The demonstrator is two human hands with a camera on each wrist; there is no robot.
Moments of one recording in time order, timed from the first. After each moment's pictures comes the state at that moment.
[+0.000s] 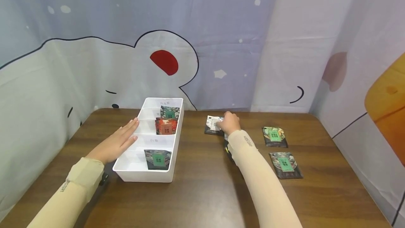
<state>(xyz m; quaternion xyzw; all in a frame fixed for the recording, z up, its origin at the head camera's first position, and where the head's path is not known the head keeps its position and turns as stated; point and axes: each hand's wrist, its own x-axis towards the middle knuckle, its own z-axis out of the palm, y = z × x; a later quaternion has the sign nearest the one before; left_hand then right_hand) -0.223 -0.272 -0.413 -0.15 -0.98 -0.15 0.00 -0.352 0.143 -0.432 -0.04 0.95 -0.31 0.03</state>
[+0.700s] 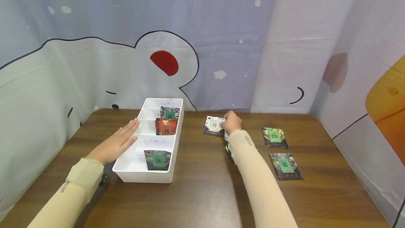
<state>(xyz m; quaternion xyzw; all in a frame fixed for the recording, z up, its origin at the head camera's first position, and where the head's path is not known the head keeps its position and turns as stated) -0.223 -0.272 -0.413 -0.16 -0.97 -0.16 0.00 -0.356 0.147 -0.434 0.01 0.94 -0.35 0.01</state>
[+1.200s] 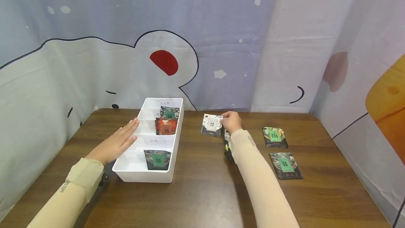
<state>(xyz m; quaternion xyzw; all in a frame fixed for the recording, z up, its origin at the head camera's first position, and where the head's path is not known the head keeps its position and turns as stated) -0.222 -0.271 -0.411 -0.15 -0.98 -0.16 0.00 -0.354 0.145 -0.432 0.02 0.88 -0.47 0.01</state>
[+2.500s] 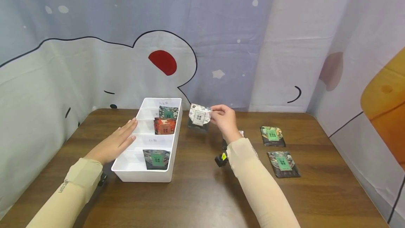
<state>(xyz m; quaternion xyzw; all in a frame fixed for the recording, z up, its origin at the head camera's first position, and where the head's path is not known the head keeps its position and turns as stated) -0.222 -0.272 -0.412 -0.15 -0.98 -0.15 0.00 -0.300 0.115 -0.381 -0.01 0.70 -0.71 -0.01</state>
